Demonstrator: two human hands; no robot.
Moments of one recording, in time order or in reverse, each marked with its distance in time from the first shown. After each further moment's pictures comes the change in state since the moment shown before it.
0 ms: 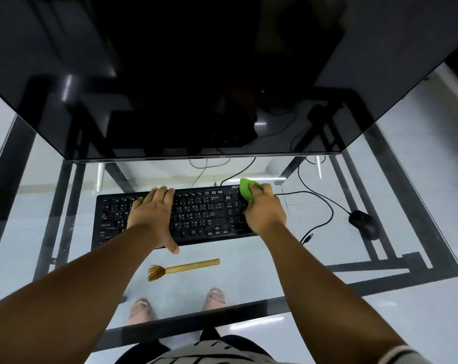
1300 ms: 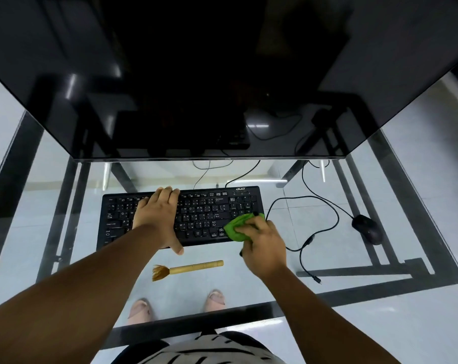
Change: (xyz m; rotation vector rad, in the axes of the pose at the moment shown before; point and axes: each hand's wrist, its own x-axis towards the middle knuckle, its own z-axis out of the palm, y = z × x) left_hand 0.001 -0.002 0.000 -0.024 0.001 -0.010; right_hand -0.068 0.019 0.034 0.062 0.215 -0.354
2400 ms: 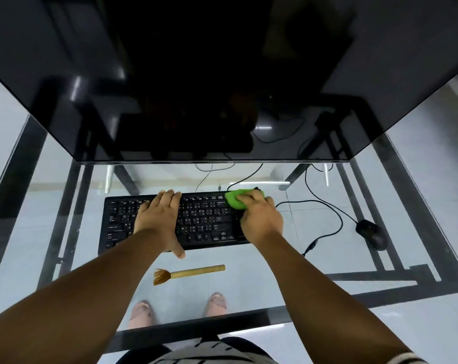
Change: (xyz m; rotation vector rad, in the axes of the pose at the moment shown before) left_hand 0.002 -0.002 0.002 -0.015 0.007 -0.002; right_hand 0.074 -0.015 -0.008 -0.097 -0.166 0.143
